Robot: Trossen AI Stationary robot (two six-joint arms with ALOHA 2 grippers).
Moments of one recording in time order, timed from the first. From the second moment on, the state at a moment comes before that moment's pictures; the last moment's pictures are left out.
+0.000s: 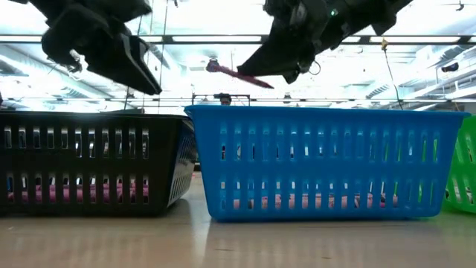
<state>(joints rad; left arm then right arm) -0.39 1.20 0.69 -0.30 -0.57 -0.13 0.19 1.60 0.90 0.22 0.19 0.12</state>
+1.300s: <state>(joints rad) -0.48 0.99 0.69 -0.43 -0.60 -0.35 0.36 2.21 1.55 0.04 0.14 0.27</state>
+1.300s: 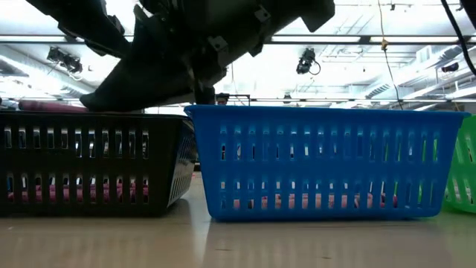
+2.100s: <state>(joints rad) -0.48 0.99 0.69 -0.42 -0.60 -0.35 0.34 2.08 1.55 -0.17 0.28 0.18</state>
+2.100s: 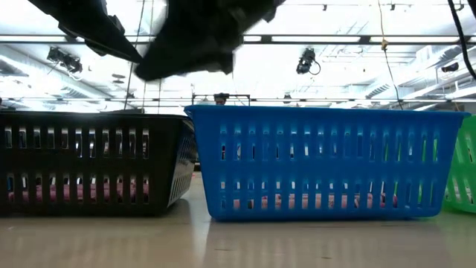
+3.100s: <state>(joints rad) -0.32 1.08 0.69 -0.32 -0.55 -0.23 0.01 1.62 0.89 -0.22 0.42 0.24</state>
